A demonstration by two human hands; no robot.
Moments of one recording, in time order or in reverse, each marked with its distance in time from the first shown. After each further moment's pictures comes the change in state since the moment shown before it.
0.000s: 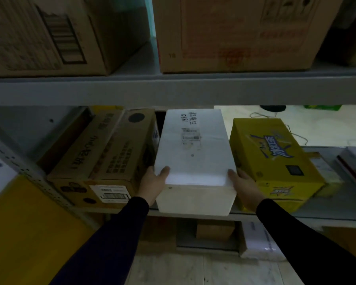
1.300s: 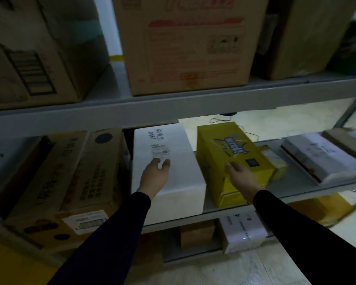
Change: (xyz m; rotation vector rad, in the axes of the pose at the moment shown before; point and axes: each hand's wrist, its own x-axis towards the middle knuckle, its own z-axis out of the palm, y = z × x) left_hand -0.008 0.070 0.047 0.343 -0.127 0.298; right_hand -0.056 -0.041 -0.046 -0.305 0.322 -0.103
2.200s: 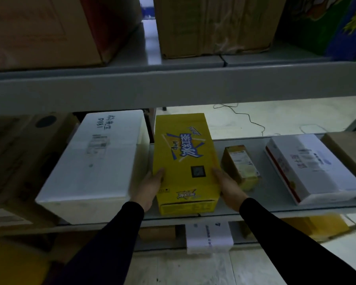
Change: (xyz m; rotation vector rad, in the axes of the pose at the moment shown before) left_hand 0.036 0.054 0.249 -0.515 -0.088 -0.443; right_hand 0.184 0.143 -0.129 0.400 -0.468 0.229
